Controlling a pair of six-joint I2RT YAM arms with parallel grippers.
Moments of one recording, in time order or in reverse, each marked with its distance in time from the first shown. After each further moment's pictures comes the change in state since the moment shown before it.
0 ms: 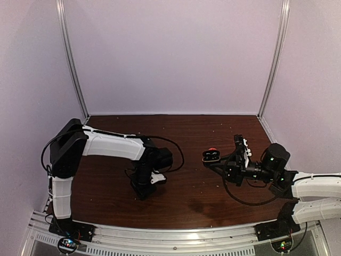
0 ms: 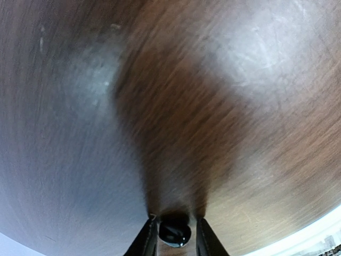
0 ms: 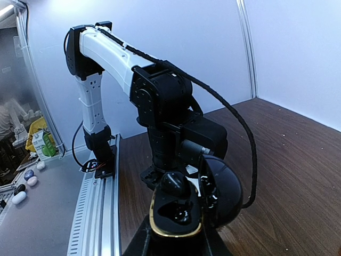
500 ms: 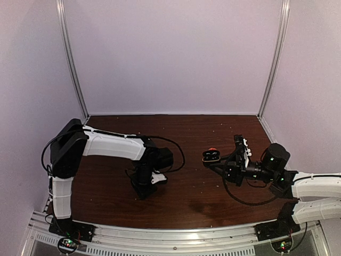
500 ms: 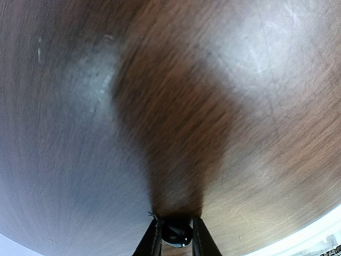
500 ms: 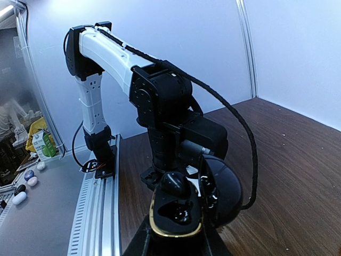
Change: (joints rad) left arm -0.004 0.003 0.009 -0.001 -0.002 0.010; right arm 0.000 0.000 0.000 0.000 0.000 0.004
